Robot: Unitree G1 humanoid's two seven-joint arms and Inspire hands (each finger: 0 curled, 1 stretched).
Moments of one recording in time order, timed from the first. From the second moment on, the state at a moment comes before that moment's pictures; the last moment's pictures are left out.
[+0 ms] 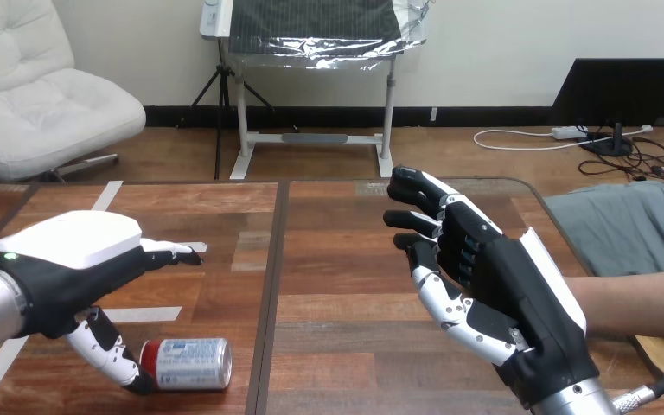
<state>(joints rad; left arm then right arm) 0.06 0.95 0.12 -0.32 0.49 -0.14 -0.72 0.33 -0.16 0.12 -0.46 0.02 -0.13 0.24</state>
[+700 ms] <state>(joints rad) 0.07 0.88 0.07 -0.25 0.54 -0.19 -0.57 0.32 -0.16 0.11 -0.46 0.04 -0.13 0.25</state>
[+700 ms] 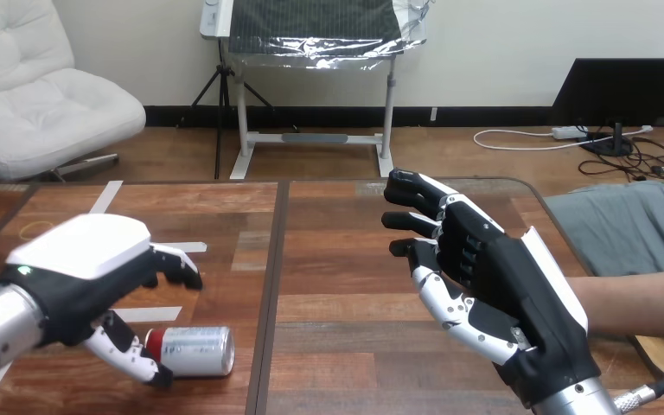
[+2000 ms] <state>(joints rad) -0.39 0.59 -0.31 0.37 0.73 -0.06 -0.59 0.32 -0.16 0.10 -0.45 0.05 -0.13 0.26</state>
